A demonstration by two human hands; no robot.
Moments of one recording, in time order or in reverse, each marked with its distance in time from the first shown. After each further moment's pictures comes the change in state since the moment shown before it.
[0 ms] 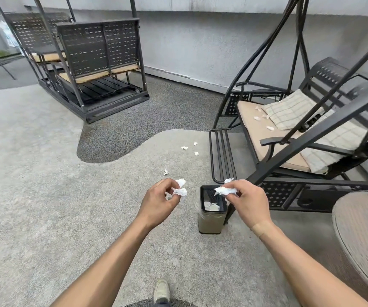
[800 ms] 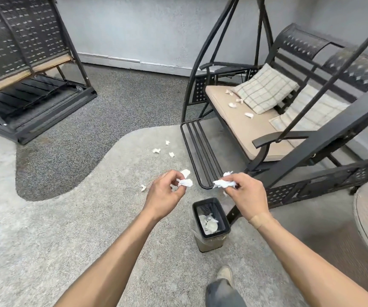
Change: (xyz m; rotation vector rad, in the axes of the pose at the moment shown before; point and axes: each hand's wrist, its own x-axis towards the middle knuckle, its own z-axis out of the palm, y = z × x) left_hand 0.330 -0.101 0.053 -0.091 -0.298 0.029; right_hand 0.251 0.058 0.116 -0.049 0.095 0.312
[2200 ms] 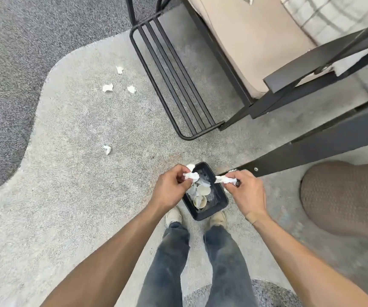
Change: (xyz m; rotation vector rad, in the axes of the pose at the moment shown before) left_hand 0.250 -0.181 0.245 0.022 -0.542 -0.422; right_hand 0.146 0.269 0.203 -0.050 -0.235 0.615
